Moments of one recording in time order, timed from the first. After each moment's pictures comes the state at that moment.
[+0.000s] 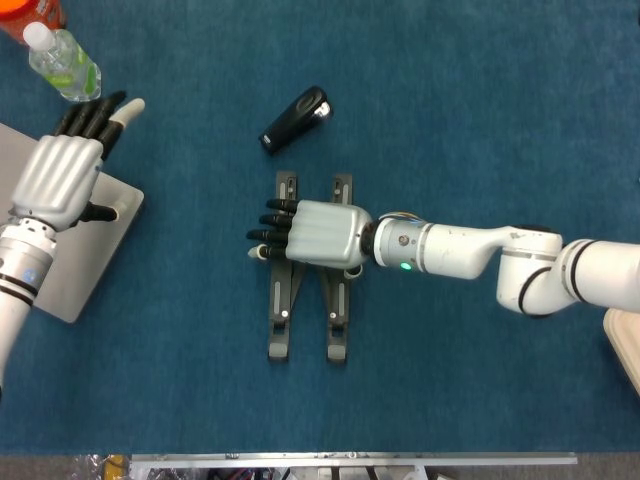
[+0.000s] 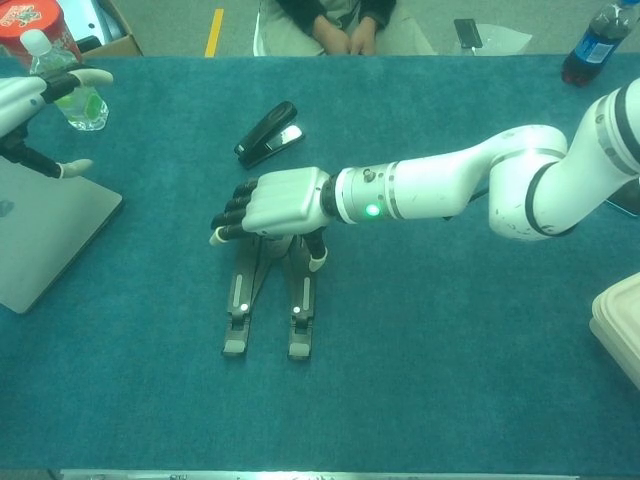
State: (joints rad) left arm -0.52 -1.21 -0.08 -1.58 1.28 1.04 0.00; right arm 1.30 -1.73 -0.06 -1.13 -1.79 0.60 0.19
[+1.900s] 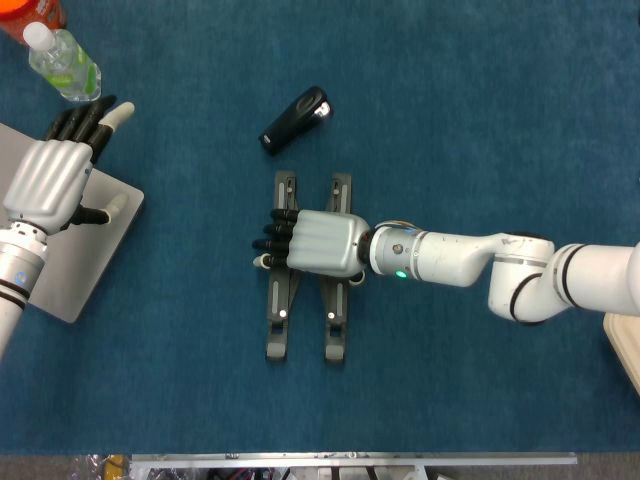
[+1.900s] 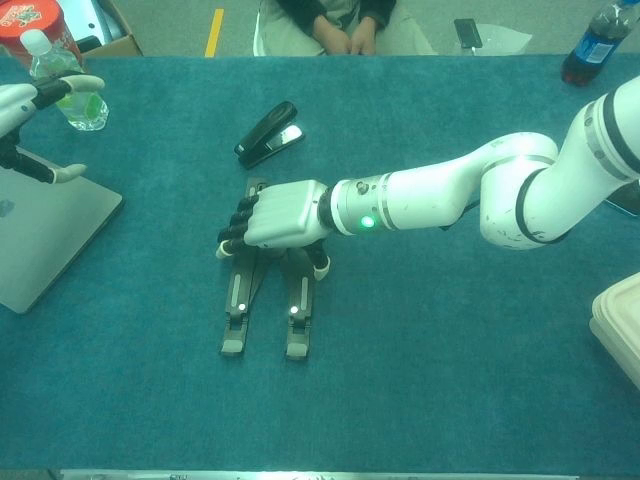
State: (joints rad) left arm -0.50 -1.23 -0.08 -1.52 1.32 1.03 -0.08; right arm 1.33 -1.74 -0.07 -1.16 -1.70 0.54 0.10
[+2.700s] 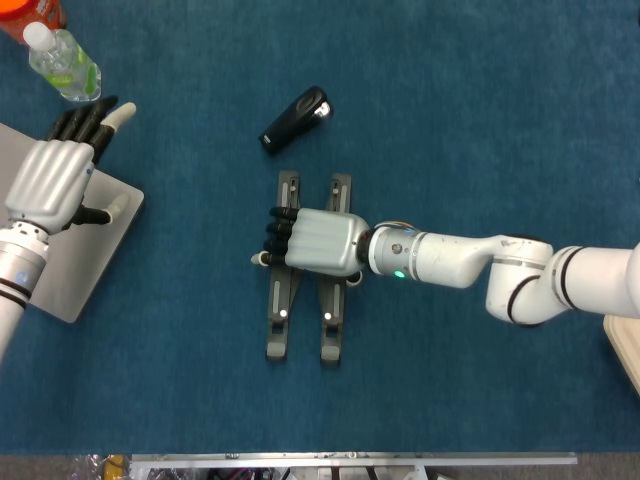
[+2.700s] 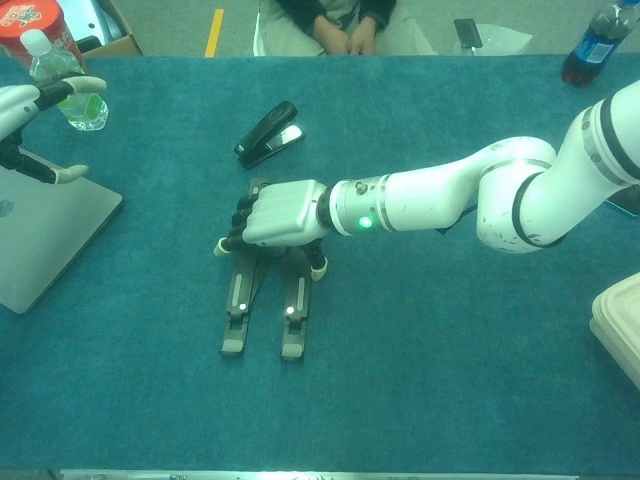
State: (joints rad) left arm -0.50 -1.23 -0.09 -1.52 1.32 1.03 -0.08; right arm 1.32 -1.74 -0.07 -1.16 -1.67 0.54 0.10
